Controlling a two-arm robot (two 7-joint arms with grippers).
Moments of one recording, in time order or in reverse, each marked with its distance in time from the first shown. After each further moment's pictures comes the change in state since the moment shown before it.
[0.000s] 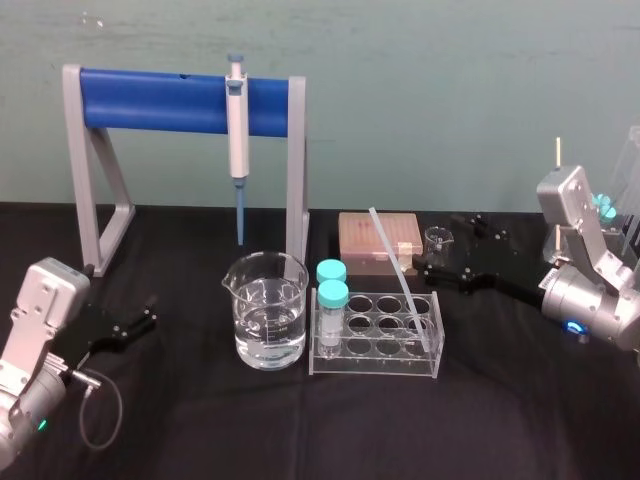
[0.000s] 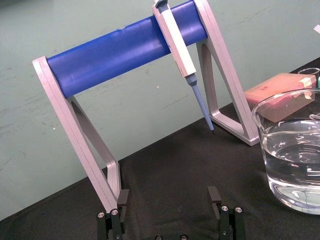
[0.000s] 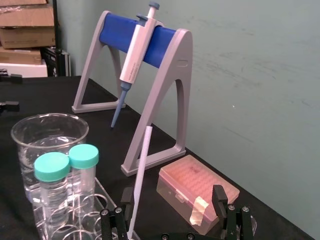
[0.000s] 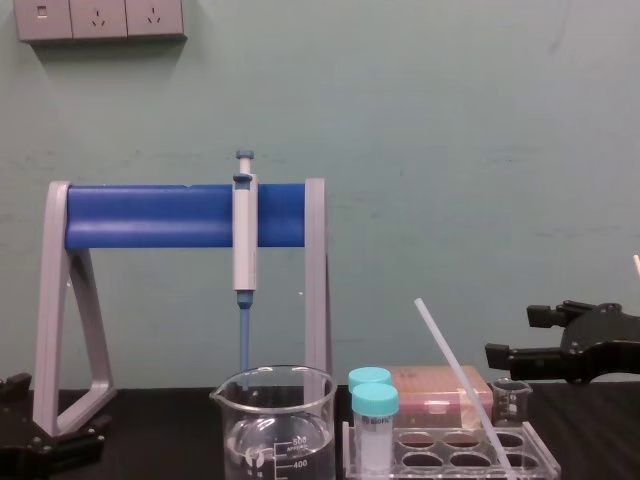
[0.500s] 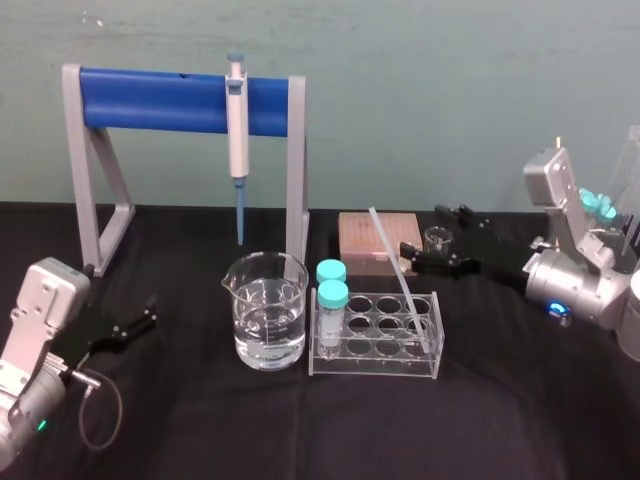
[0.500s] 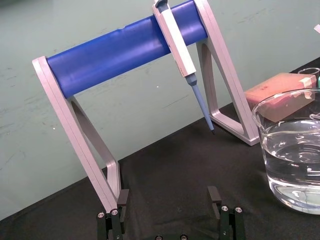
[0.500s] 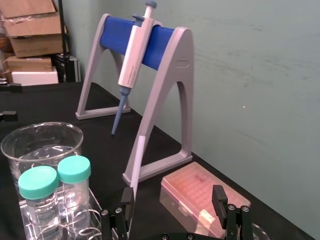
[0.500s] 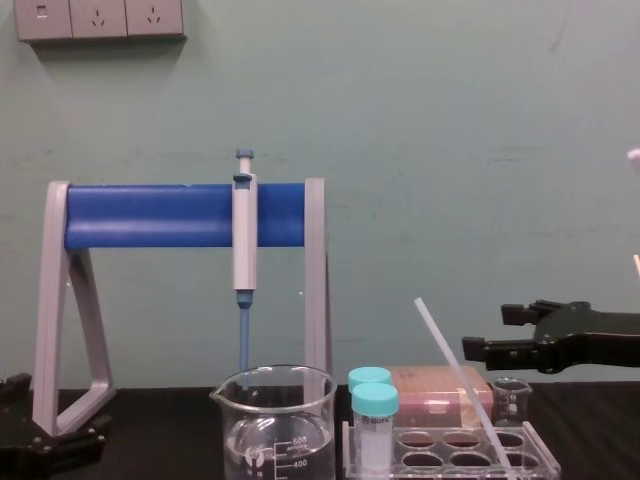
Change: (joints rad) left arm 0.000 0.000 0.000 0.000 0.000 0.000 0.000; right arm 0.139 -0.092 -0.009 0.242 0.006 -0.048 0.105
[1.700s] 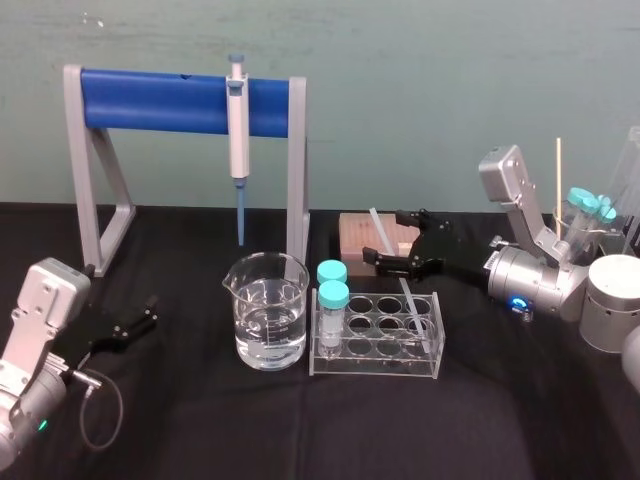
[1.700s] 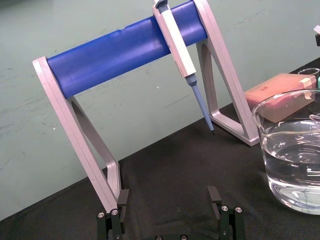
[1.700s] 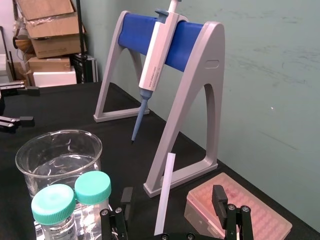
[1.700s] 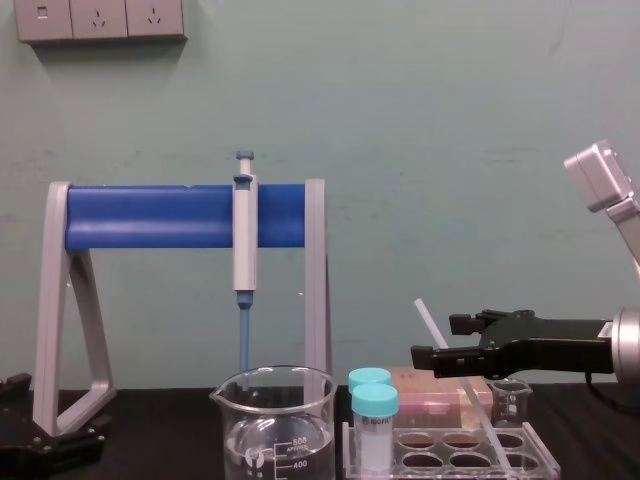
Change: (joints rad) left arm 0.000 0.000 0.000 0.000 0.000 0.000 0.000; right arm 0.078 -0.094 -0.025 0.133 -0.025 -0.009 0.050
